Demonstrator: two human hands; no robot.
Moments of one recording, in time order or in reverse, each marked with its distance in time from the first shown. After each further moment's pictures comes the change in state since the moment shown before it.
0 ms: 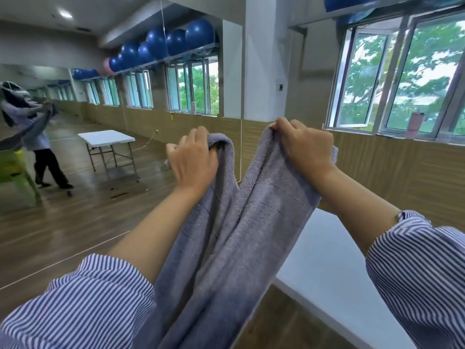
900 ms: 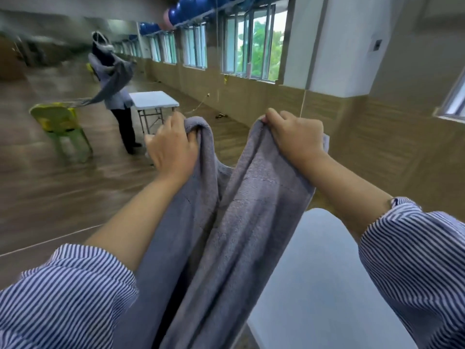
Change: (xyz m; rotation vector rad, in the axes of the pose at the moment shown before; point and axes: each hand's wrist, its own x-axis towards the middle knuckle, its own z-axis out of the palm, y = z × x) left_hand 0.134 -0.201 0.359 0.275 -0.044 -0.311; right_hand 0.129 -0.087 0.476 0.331 -0.070 -0.193
